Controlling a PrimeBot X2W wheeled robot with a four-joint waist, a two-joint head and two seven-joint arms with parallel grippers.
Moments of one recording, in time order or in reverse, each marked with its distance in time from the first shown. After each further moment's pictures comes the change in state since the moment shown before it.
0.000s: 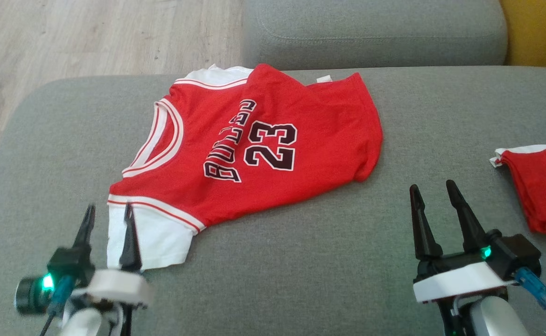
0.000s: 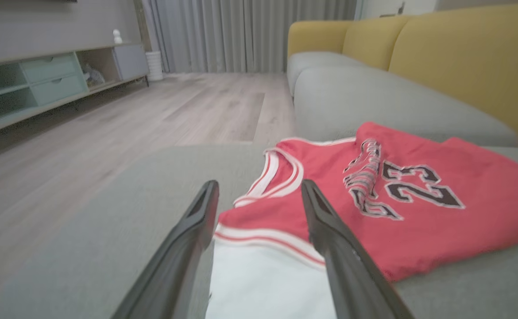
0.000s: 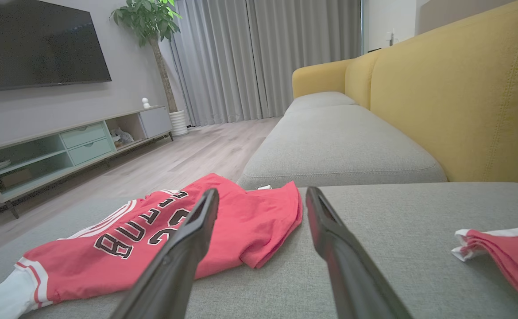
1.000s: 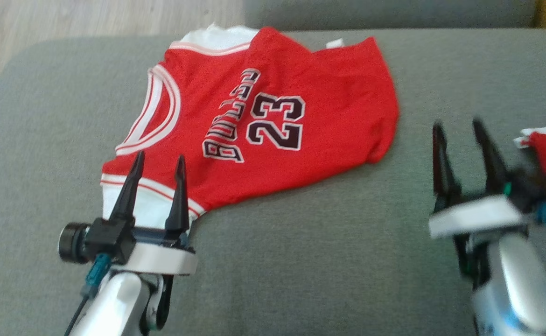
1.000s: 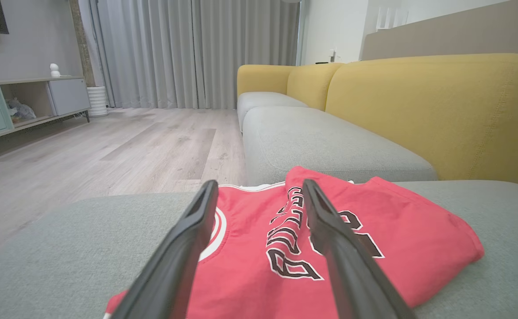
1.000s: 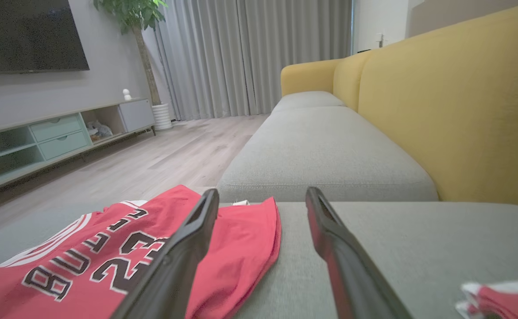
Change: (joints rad) left arm -0.129 -0.091 -0.067 -0.088 0.092 -0.082 -0.091; right arm -0.183 -0.001 -0.079 0.027 -0.049 0.000 0.053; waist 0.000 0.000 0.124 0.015
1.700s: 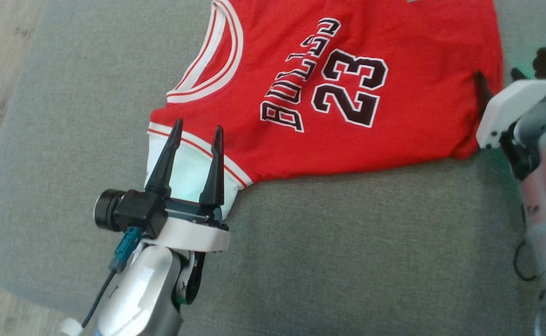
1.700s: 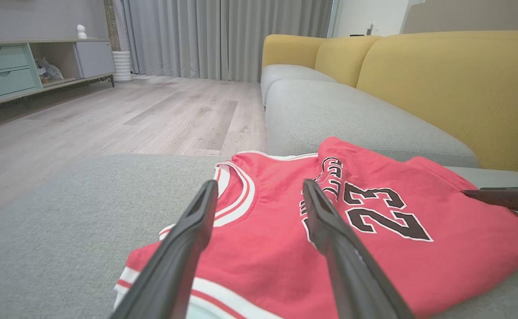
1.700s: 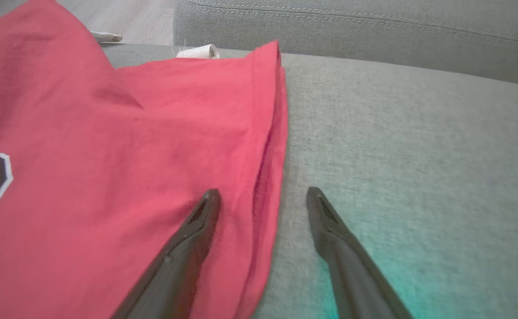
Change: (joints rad) left arm -0.107 -0.144 0.019 0.058 0.066 -0.096 -0.001; right arm -0.575 -0.162 -0.077 0.641 -0.083 0.000 0.436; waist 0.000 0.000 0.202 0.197
